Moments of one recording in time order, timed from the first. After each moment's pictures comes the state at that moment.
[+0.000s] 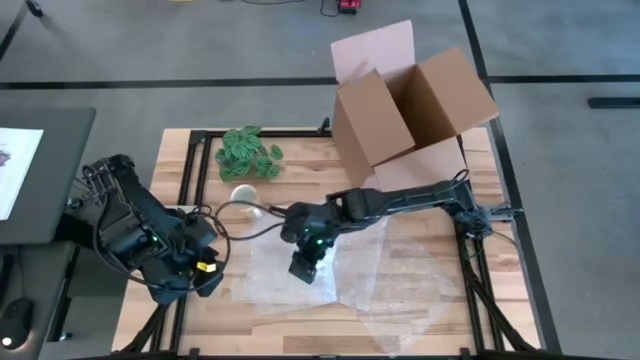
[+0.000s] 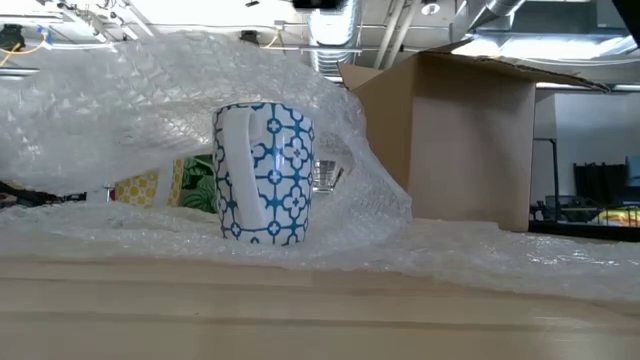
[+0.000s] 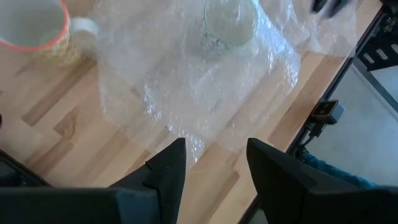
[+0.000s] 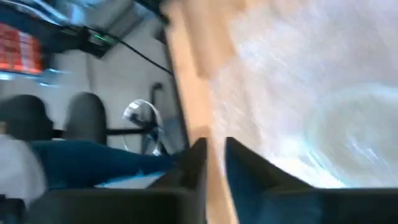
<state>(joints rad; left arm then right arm) -0.89 1.31 1.60 -1.57 -0.48 -1.61 0.18 2.13 2.19 -0.91 -0.34 0.70</state>
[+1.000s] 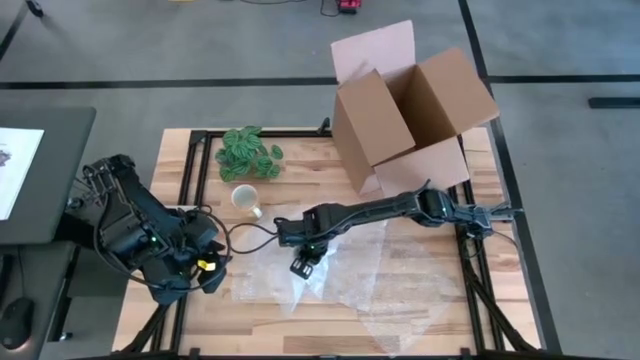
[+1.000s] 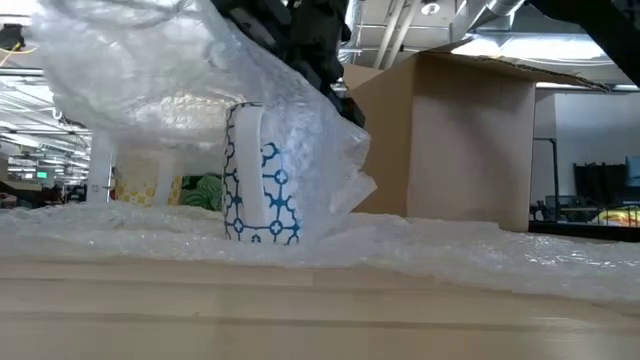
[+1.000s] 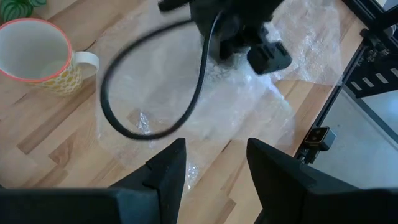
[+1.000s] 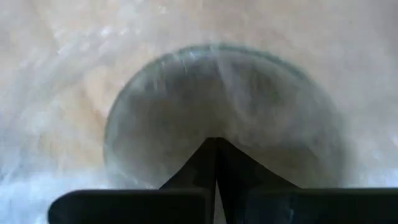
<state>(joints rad) -0.89 1.32 1.60 -1.56 -0.58 -1.61 0.13 2.34 2.18 -1.13 -0.16 0.66</state>
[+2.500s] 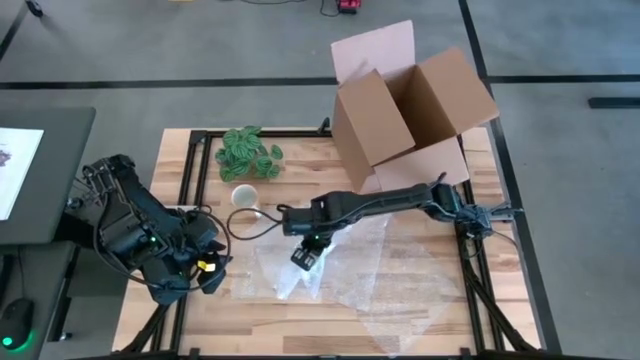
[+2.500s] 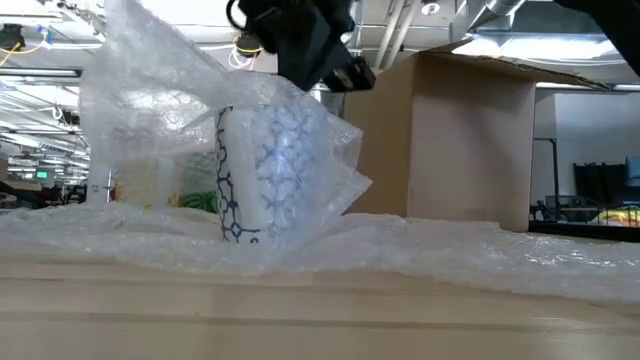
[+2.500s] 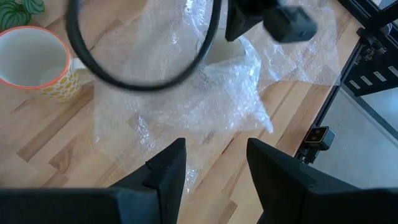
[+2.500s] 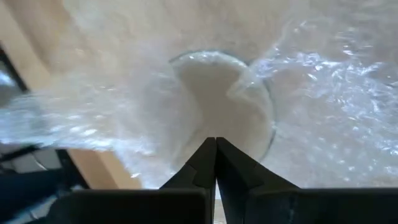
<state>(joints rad) -0.89 1.31 1.60 -1.55 -0.59 -1.58 0.12 2.23 2.19 -1.15 -0.15 0.73</state>
